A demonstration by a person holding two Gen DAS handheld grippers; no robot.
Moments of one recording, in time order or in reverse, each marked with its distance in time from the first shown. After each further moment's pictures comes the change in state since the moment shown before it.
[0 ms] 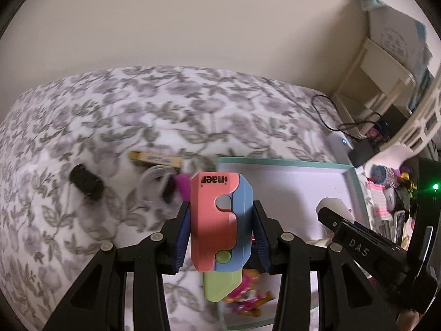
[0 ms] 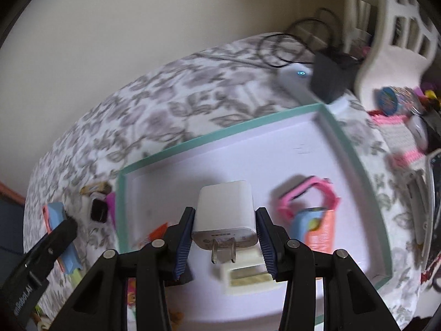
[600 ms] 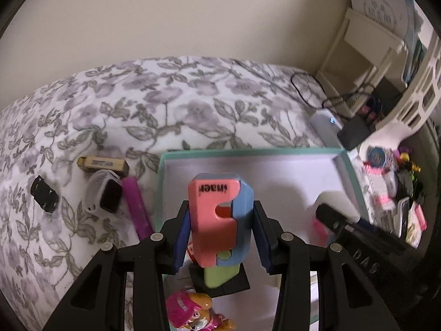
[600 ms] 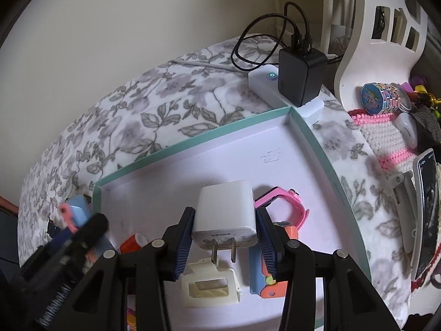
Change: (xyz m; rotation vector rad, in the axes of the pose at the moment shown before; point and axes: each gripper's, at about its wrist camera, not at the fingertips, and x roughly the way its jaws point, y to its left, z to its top) left arm 0.048 -0.053 -0.003 0.088 0.049 -0.020; right arm 0.005 -0.022 0.007 0.012 -0.011 -0.034
